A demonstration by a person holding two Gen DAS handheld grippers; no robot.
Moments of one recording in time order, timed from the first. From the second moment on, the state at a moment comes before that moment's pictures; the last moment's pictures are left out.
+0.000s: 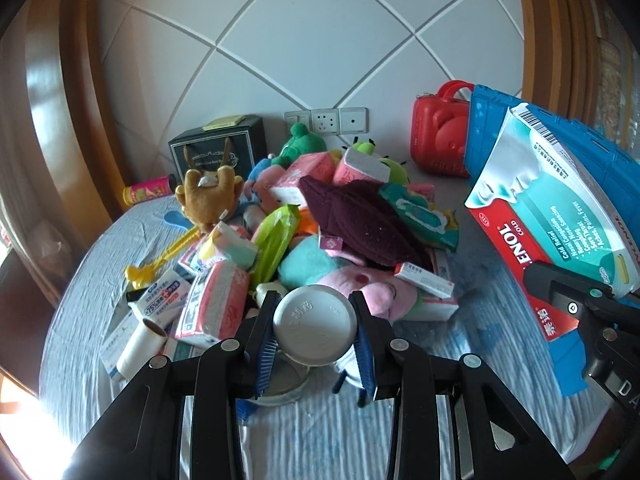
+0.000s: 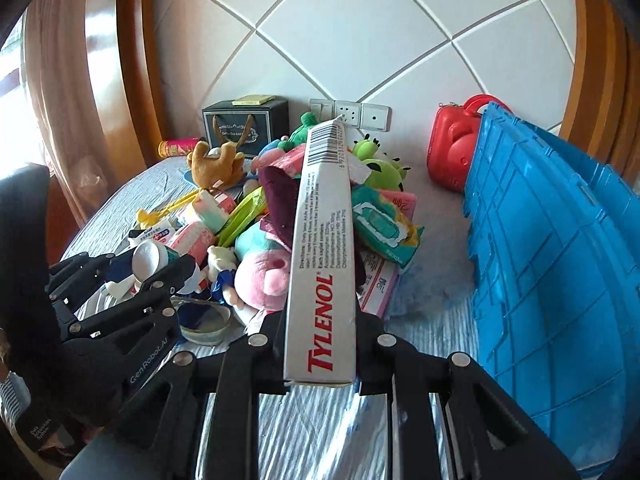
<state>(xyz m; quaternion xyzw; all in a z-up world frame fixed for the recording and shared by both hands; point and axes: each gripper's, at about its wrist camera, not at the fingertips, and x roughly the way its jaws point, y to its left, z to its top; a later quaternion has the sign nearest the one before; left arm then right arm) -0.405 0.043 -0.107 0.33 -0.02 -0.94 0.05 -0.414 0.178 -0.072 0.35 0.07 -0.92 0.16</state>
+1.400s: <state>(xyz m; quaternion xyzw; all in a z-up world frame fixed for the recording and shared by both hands) -0.447 0.422 -0.008 0.39 -0.09 -0.89 -0.20 -0.384 0.547 -0.010 0.36 -0.02 -0.92 -0.13</state>
